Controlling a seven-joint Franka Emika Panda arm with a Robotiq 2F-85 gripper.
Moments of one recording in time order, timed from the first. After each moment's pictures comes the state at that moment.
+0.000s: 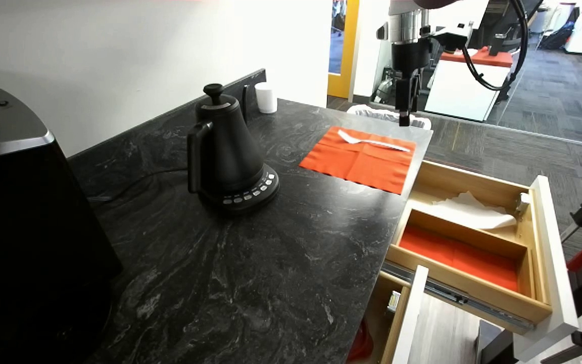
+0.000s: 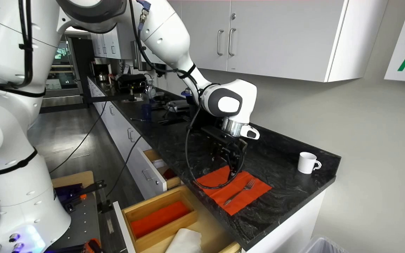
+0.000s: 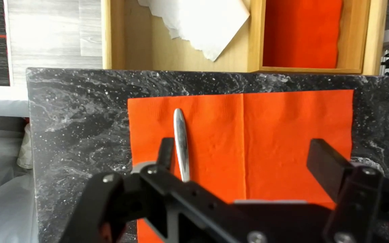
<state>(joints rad) -0.11 0.48 -0.09 -1.94 0.02 2.22 -0.26</state>
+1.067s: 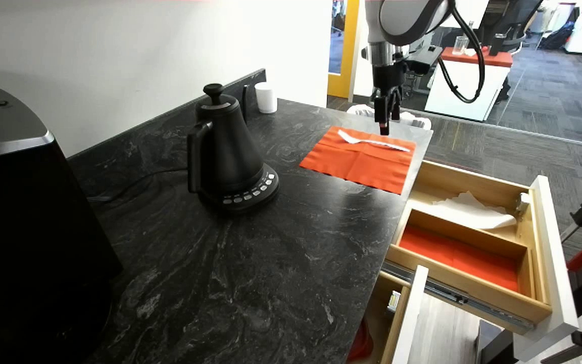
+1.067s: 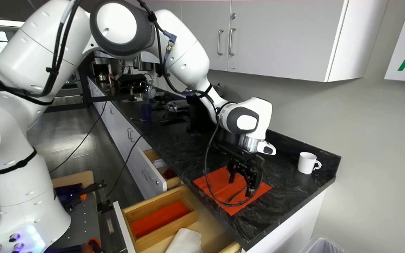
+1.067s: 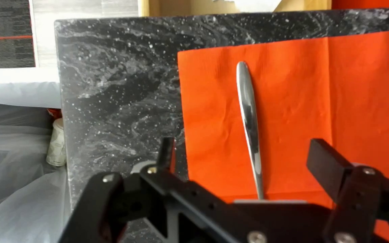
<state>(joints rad) -0.14 0.73 -0.11 -1.68 -0.02 2.21 -0.21</state>
